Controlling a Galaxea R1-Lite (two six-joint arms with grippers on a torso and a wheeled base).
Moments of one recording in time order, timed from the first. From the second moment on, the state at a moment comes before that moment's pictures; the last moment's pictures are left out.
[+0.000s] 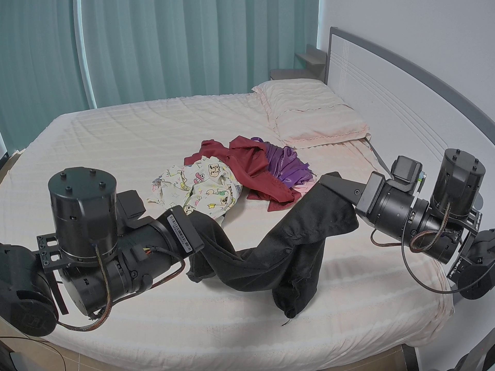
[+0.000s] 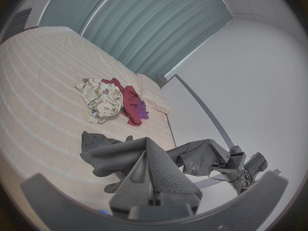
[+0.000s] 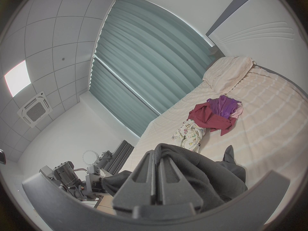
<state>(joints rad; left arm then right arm) -0.75 1.51 -0.64 -0.58 0.22 -0.86 0.61 1.64 -0.60 -1.03 0.12 0.73</state>
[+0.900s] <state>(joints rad) -0.70 1.51 -0.64 -0.58 0.22 -0.86 0.65 1.65 -0.62 -1.04 0.11 0.70</state>
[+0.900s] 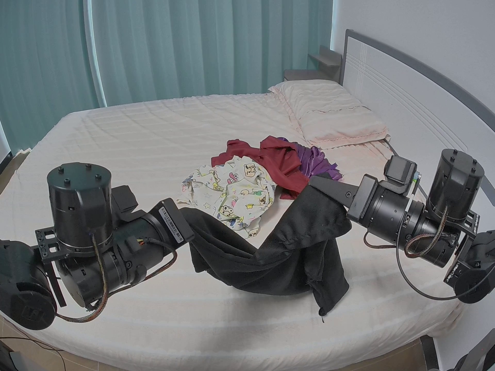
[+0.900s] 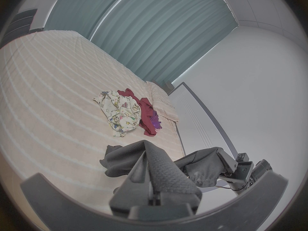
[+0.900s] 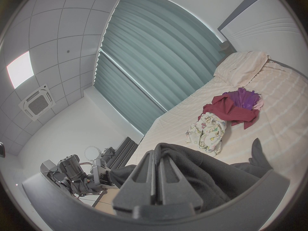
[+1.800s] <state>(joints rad) -0.69 1.48 -0.63 -0.58 0.22 -0.86 0.69 1.65 -0.62 -1.06 0.11 0.68</state>
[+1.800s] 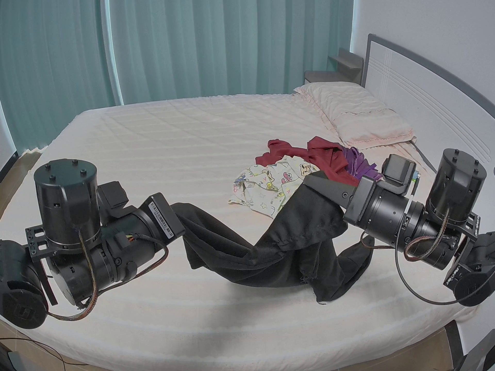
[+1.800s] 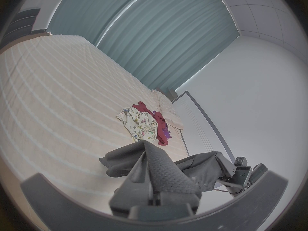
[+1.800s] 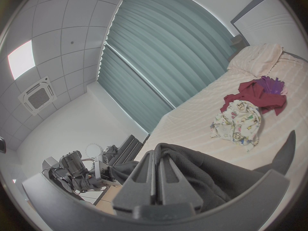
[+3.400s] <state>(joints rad) -0.69 1.43 -0.58 -0.55 0.20 -0.86 0.65 1.56 -0.47 -1.11 0.12 0.66</state>
